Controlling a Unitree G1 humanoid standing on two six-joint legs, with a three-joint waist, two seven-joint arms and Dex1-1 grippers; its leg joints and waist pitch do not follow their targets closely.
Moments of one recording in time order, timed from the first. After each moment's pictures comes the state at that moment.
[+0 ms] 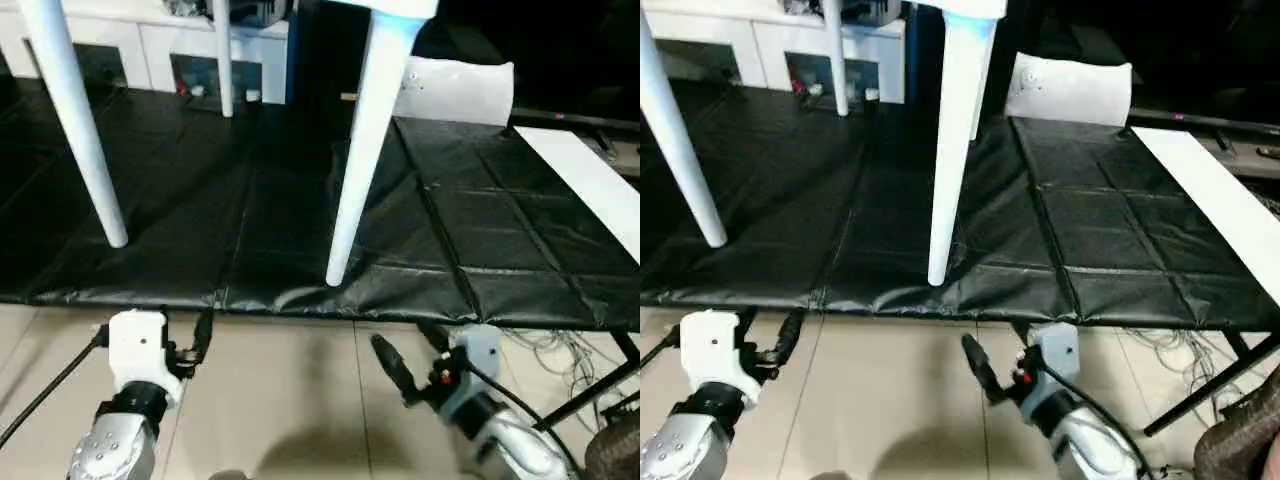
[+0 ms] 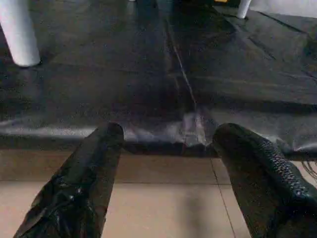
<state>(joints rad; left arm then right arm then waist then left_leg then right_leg) 0.32 0.16 0.08 -0.30 -0.14 0.21 -0.15 0.29 -0.13 0.10 -0.21 0.27 0.19 0.43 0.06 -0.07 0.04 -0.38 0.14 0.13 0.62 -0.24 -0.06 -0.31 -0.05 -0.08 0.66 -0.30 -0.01</state>
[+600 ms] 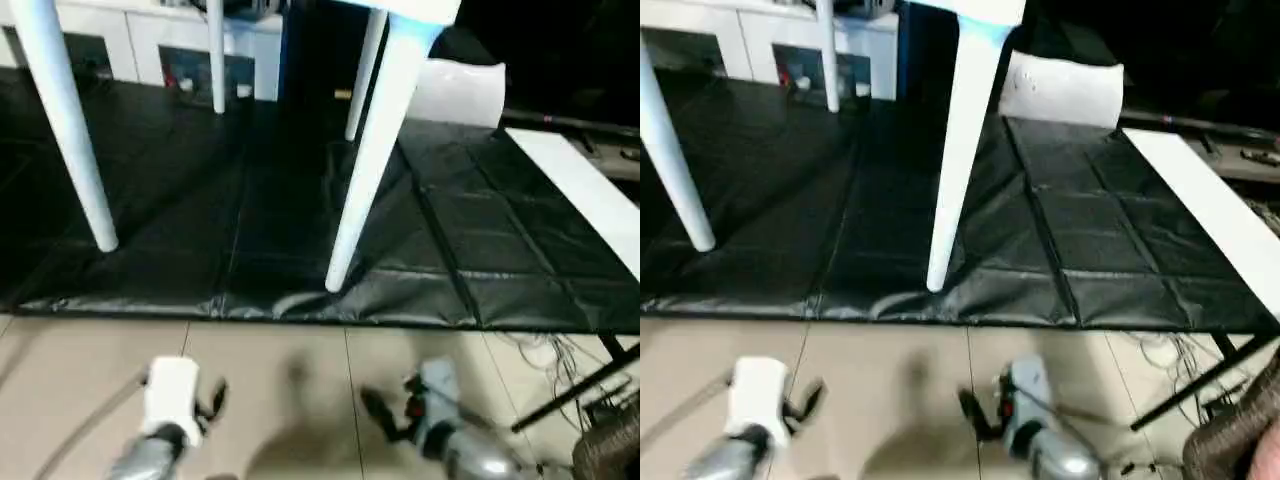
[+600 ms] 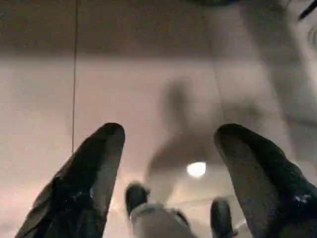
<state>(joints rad) 0.11 0.16 0.03 0.46 -0.06 0.24 -0.17 0.04 -0.05 0.11 0.61 0.15 0.24 0.25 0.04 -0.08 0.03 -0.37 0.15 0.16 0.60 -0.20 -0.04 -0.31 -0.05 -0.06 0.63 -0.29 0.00</state>
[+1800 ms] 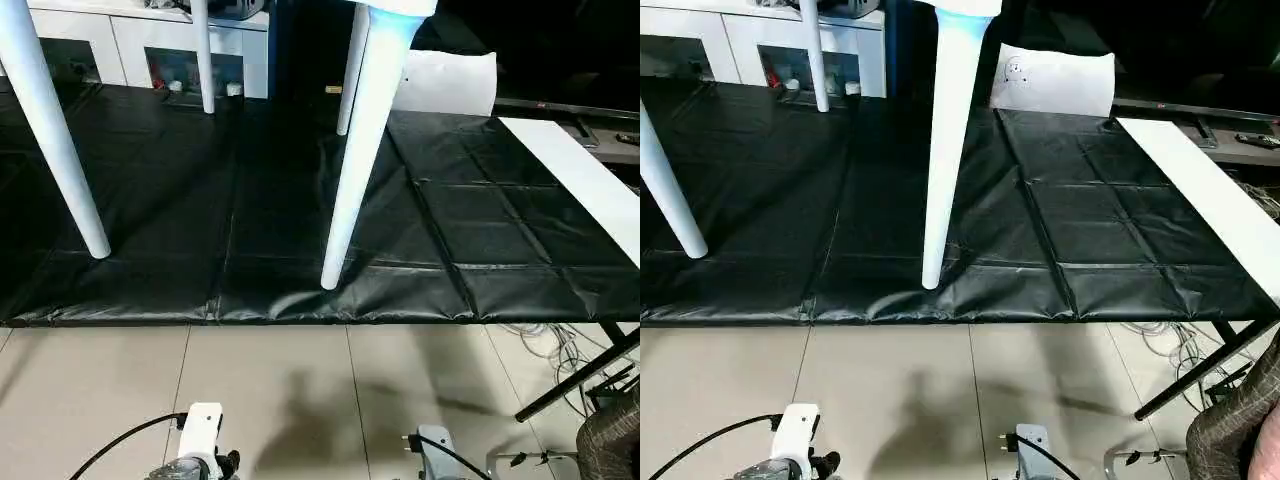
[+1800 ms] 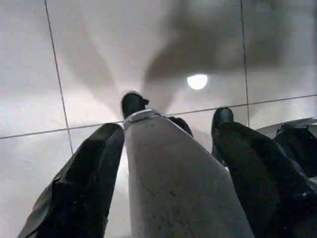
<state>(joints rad) -0.13 0.12 0.02 1.10 -0.02 0.21 -0.16 -0.17 -0.03 0.01 1.20 0.12 0.32 0.07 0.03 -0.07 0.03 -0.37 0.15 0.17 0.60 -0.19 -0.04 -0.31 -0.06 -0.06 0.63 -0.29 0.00</state>
